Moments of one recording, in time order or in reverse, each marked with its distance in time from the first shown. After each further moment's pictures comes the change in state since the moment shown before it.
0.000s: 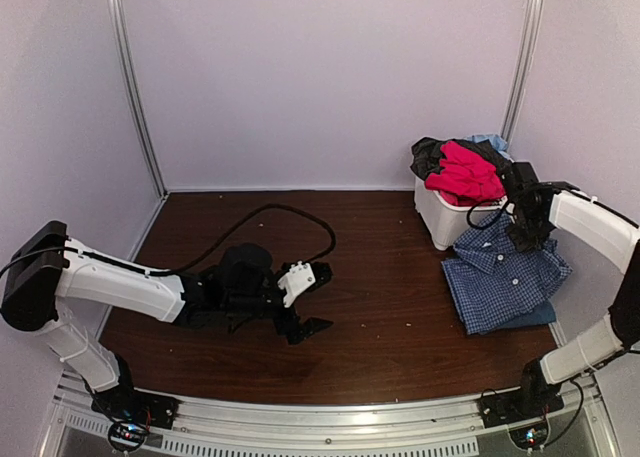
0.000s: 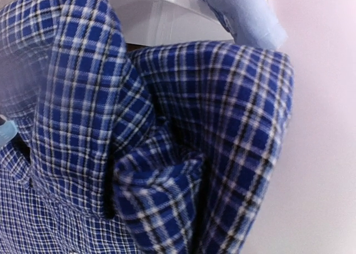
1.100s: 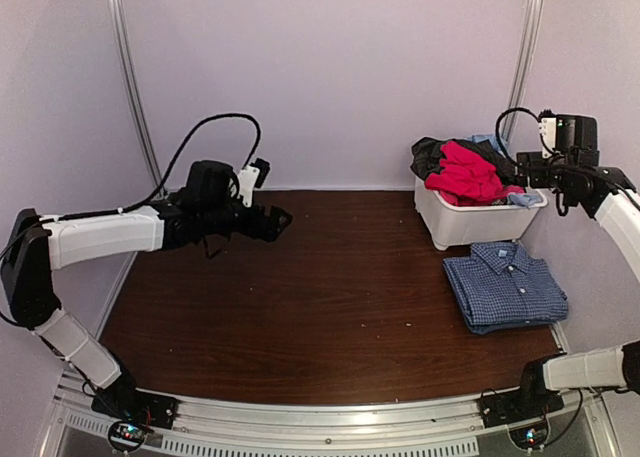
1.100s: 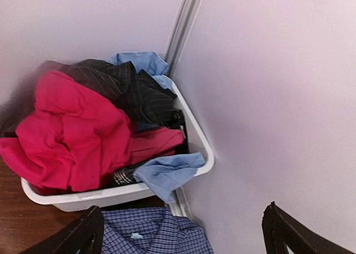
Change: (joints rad) left arm 0.372 0.000 0.298 -0.278 -0.056 -0.335; right arm -0.047 -0.243 0.142 0.296 -0.211 0.138
